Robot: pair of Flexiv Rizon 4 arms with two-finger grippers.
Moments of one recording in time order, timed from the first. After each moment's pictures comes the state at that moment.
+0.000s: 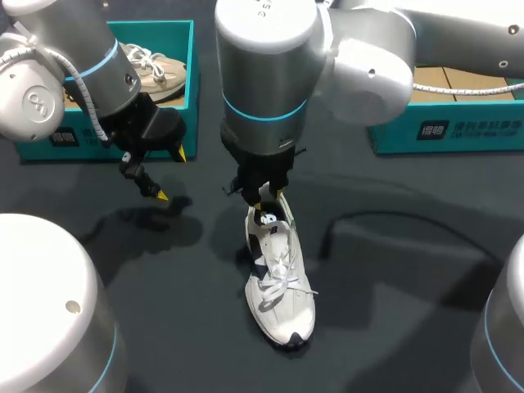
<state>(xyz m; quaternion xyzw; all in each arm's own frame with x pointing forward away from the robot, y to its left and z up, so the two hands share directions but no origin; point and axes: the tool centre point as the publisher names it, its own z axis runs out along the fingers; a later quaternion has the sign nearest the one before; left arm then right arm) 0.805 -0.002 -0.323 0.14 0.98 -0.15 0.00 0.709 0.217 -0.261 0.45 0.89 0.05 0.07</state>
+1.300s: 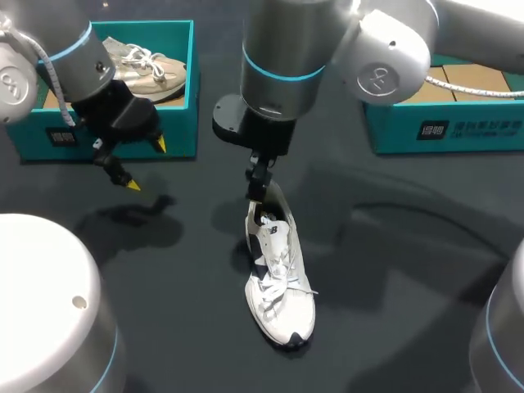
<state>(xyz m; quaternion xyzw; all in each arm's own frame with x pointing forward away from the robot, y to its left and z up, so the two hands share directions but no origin) 0.814 0.040 -0.301 0.20 0.97 -0.14 0.01 0.743 0.216 -0.248 0.14 0.99 0.06 0.04</state>
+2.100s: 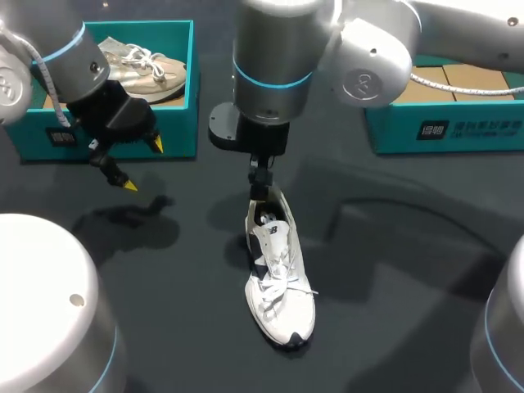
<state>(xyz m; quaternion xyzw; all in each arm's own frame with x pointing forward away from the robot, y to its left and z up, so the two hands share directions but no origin) 0.812 0.042 -0.301 0.20 0.97 -0.14 0.01 0.765 0.219 -0.271 0.06 1.00 0.04 0.06</state>
